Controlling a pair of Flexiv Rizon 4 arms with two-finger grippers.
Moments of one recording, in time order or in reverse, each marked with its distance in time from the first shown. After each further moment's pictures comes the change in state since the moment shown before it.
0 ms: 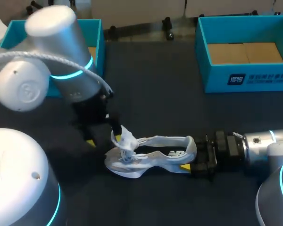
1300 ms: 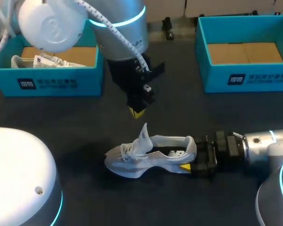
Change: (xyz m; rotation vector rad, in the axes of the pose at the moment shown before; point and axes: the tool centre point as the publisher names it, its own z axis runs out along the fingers) left arm 0.107 0.025 -0.105 -0.010 -0.115 0.930; right arm 0.000 0.000 0.000 0.000 0.000 0.000
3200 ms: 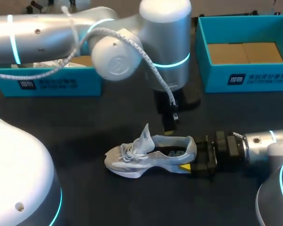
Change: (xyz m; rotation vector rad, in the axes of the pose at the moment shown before) left arm 0.004 -0.082 0.137 -0.053 0.008 0.525; right arm 0.000 0.000 0.000 0.000 0.000 0.000
